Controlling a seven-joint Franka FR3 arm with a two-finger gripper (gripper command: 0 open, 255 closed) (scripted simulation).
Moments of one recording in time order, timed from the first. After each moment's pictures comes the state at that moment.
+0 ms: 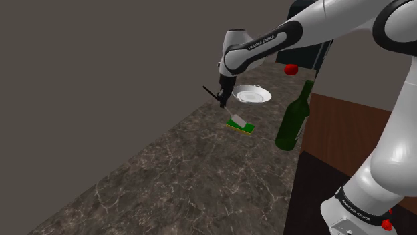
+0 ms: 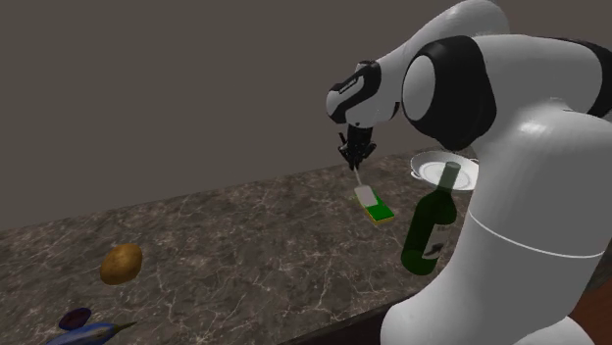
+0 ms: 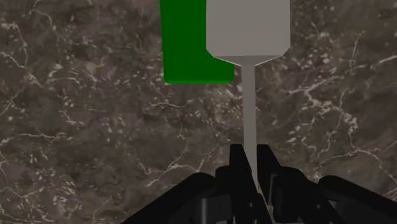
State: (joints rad) arm -0.05 0.21 0.14 -1.95 -0.02 2.22 -0.21
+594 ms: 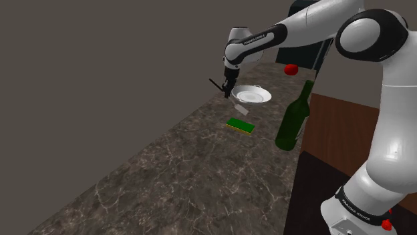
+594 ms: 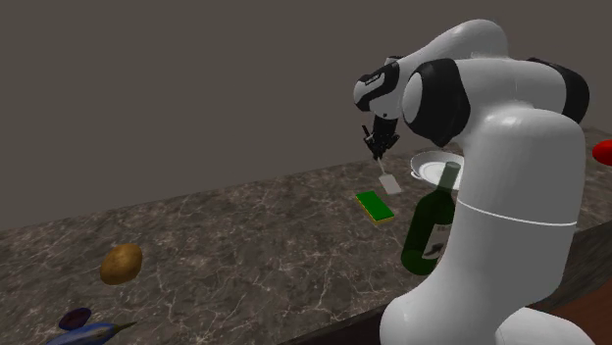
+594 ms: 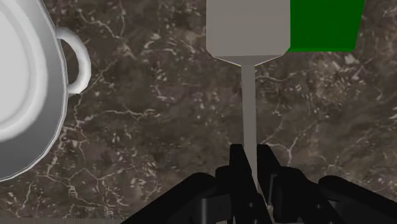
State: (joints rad) arm -0.15 0.41 0.08 -1.66 -0.01 2.13 -0.37
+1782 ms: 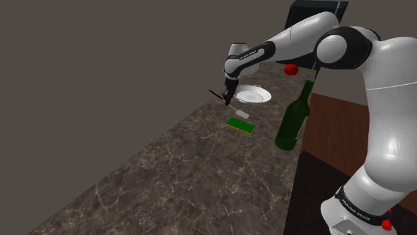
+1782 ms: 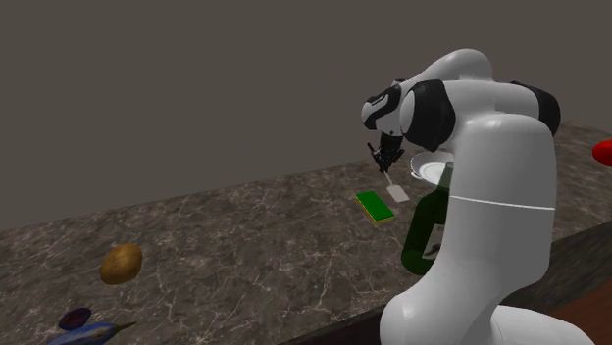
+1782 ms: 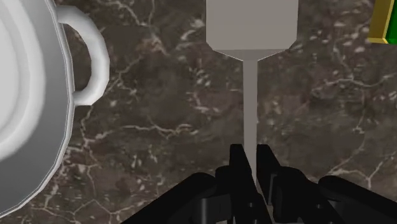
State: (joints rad) arm -0.19 0.58 0.06 -1.58 -0.01 2.22 -0.44
